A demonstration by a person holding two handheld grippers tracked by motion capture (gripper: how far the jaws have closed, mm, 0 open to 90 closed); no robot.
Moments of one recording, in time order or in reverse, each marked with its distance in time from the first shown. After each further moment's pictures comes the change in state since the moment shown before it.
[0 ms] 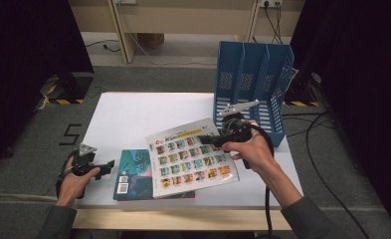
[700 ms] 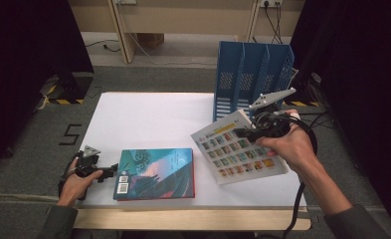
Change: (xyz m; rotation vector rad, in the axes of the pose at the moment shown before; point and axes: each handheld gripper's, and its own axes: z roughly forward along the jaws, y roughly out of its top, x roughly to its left) left arm -0.002 -0.002 0.004 0.000 -0.015 0.031; right arm 0.007 0.009 -0.089 0.145 -0.281 -0.085
